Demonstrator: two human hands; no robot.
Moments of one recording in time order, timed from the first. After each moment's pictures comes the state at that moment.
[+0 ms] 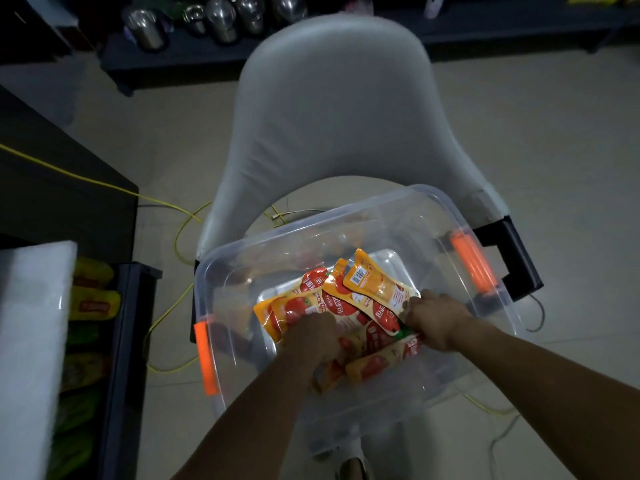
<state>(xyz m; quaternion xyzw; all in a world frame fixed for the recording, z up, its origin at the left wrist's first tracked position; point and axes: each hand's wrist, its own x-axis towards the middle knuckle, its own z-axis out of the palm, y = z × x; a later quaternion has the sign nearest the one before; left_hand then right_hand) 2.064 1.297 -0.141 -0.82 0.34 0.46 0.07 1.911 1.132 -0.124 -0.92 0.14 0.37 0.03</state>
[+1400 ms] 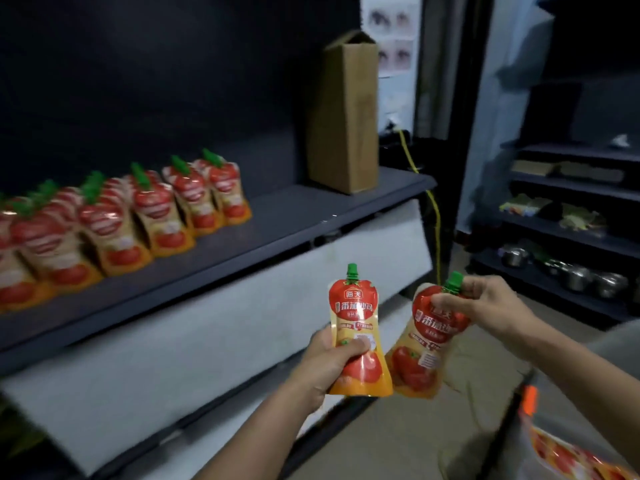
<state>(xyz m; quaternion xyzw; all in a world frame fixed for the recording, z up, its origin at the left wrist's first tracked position) 1.874 1.819 0.308 -0.69 -0.09 0.10 -0.71 1.928 1.578 0.375 -0.79 -0.07 0.04 0.61</state>
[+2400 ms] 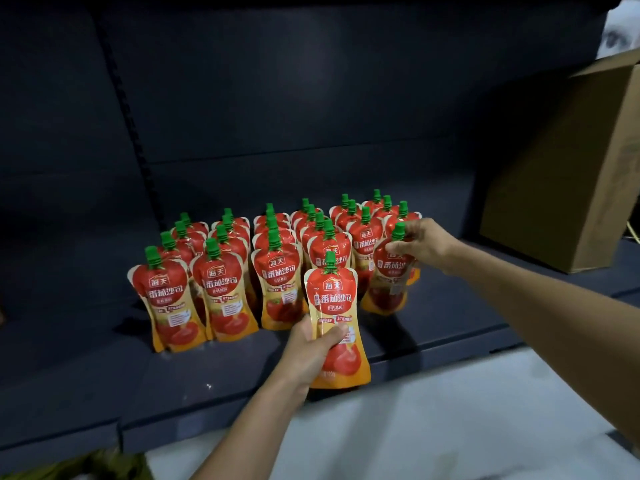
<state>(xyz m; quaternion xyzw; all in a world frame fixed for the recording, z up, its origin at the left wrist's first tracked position) 1.953 2.171 0.373 -0.68 -0.18 -0.18 -0.69 2.150 2.036 0.480 -0.80 -0.31 0.10 0.51</state>
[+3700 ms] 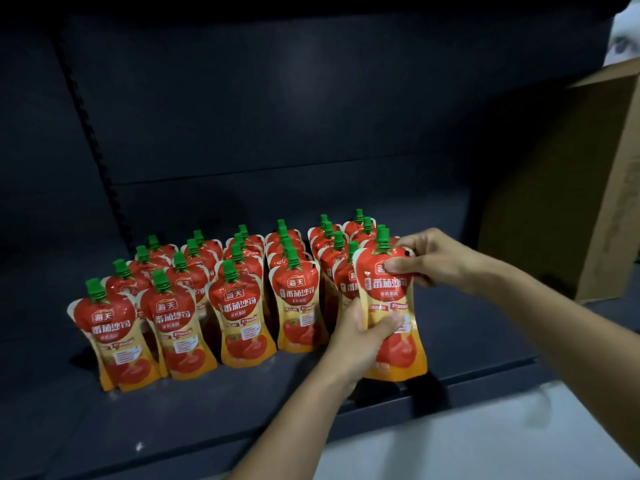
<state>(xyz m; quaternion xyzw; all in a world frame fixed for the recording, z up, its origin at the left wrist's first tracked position) 2.066 2.093 0.417 -0.72 -0.08 -0.18 -0.67 2.193 1.982 0.508 -0.77 -0.42 0.17 0.45</state>
